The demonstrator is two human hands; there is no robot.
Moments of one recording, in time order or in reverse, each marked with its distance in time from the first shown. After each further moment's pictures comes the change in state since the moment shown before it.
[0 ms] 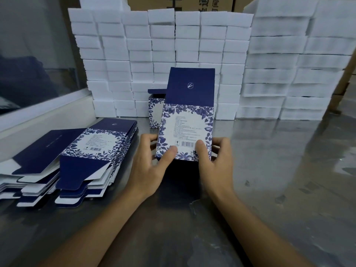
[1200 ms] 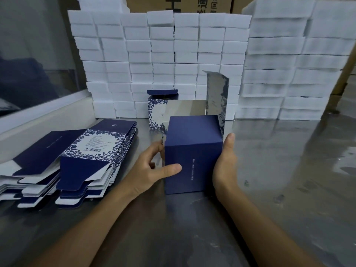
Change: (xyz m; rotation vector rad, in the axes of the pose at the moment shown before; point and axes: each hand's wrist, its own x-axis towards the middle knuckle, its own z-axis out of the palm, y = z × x) left_hand 0.005 0.003 -0.017 -0.038 -0.336 -0.157; right_hand 0.017 0.009 -0.008 0.174 0.027 0.315
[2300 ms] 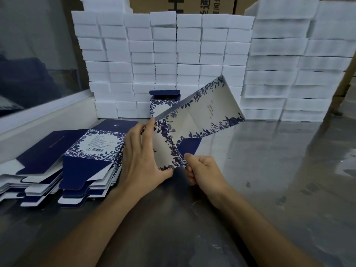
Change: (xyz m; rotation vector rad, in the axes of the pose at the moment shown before) left_hand 0.006 -0.006 -0.003 0.899 0.429 0.239; right_hand -0.022 -0.006 0.016 -0.059 -0.535 0.064
